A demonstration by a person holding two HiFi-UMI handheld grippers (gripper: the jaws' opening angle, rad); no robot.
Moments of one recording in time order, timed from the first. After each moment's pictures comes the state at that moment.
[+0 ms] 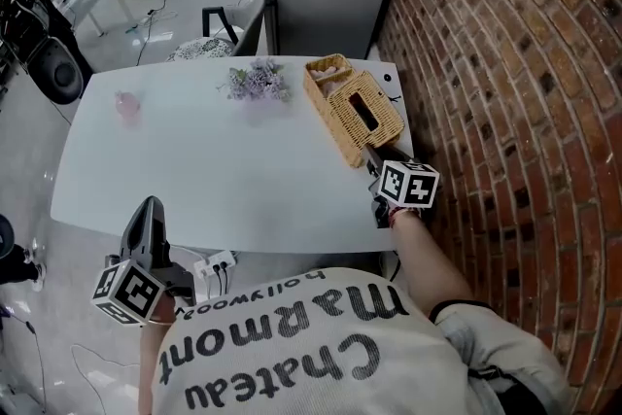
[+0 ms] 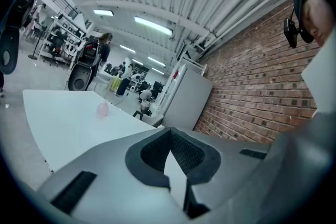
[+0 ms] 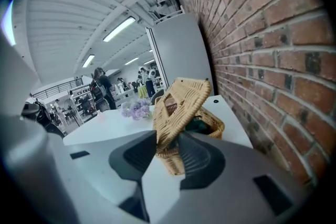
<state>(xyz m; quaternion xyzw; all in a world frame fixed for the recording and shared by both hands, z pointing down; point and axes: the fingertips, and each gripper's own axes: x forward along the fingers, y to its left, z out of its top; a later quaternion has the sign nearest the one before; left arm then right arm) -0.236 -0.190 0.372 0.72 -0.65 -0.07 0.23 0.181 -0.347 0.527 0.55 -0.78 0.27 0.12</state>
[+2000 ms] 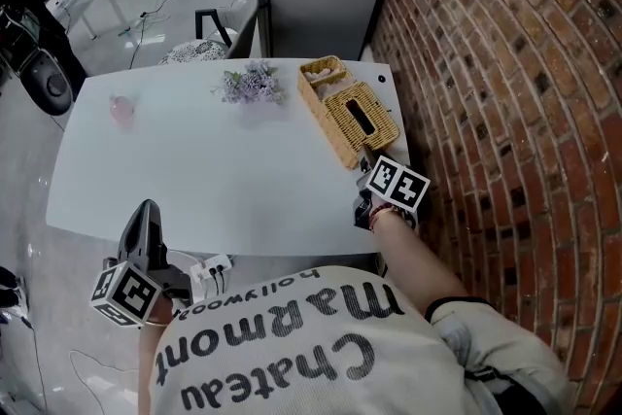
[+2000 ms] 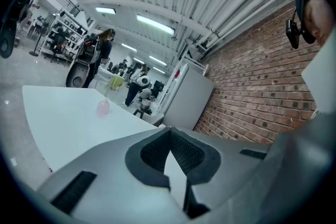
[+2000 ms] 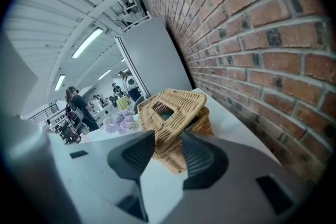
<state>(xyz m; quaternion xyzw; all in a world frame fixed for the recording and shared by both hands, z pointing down) -0.242 -0.199 0.380 0.72 -0.64 -0.08 0.24 0.197 -0.349 0.538 0.65 -0.68 0.35 0.05</state>
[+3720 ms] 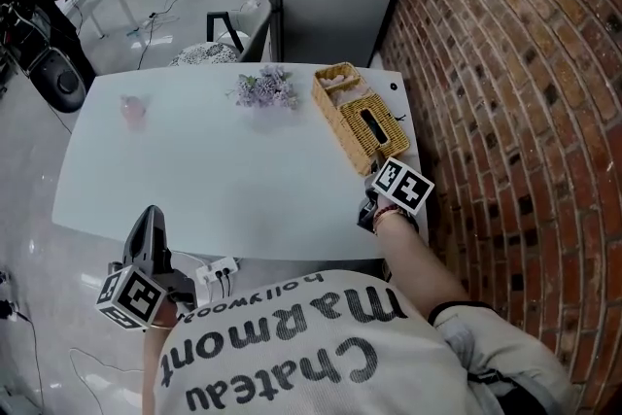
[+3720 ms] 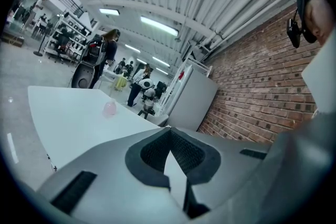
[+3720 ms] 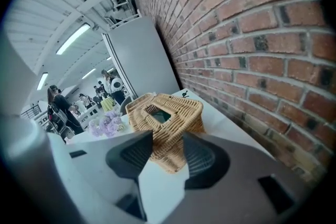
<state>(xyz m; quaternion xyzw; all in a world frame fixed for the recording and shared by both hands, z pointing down) -0.269 -0.188 0.384 0.71 -0.66 -0.08 0.24 0.200 -0.346 0.539 0.70 -0.62 0.35 0.07</state>
